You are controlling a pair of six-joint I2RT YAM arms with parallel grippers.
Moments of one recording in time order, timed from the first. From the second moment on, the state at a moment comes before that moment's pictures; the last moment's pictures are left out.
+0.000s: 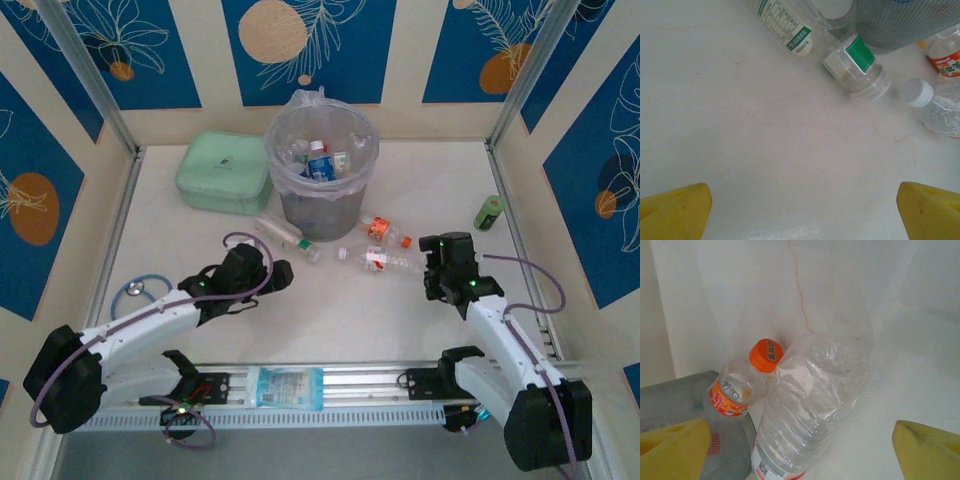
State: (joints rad) left arm -0.73 1.11 0.60 -0.30 -0.10 -0.87; right arm 0.14 0.92 0.51 -0.43 0.03 1.51
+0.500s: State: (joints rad) left arm -0.72 1.14 0.60 -0.28 -0.09 -0.87; right arm 0.13 1.18 0.51 -0.24 -0.02 1.54
